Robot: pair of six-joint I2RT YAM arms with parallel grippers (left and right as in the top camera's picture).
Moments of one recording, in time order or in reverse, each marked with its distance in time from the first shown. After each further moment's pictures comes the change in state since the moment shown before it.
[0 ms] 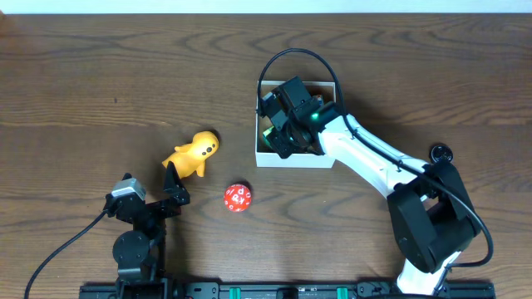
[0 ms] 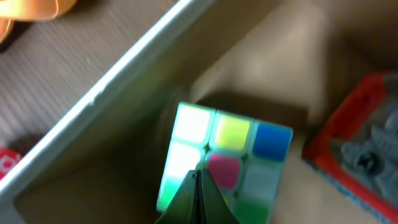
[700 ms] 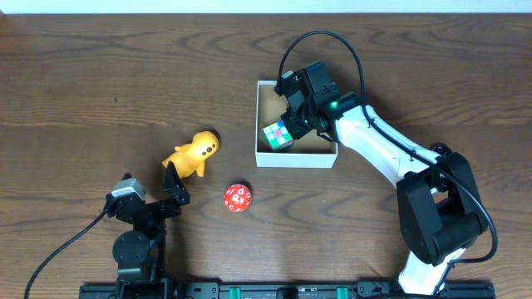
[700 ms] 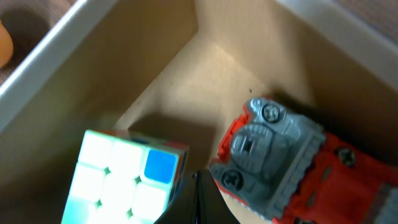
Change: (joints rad) left arm 0.000 0.000 0.000 0.000 0.000 0.000; right arm -0.113 0.008 0.000 0.105 0.001 0.001
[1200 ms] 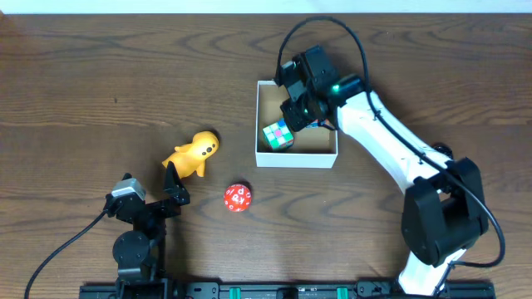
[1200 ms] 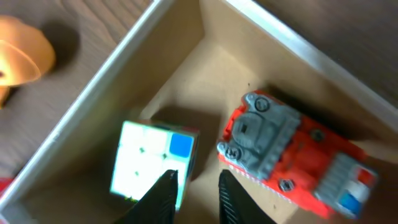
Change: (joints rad) left arm 0.000 0.000 0.000 0.000 0.000 0.000; right arm 0.000 -0.013 0.204 -0.284 0.000 0.043
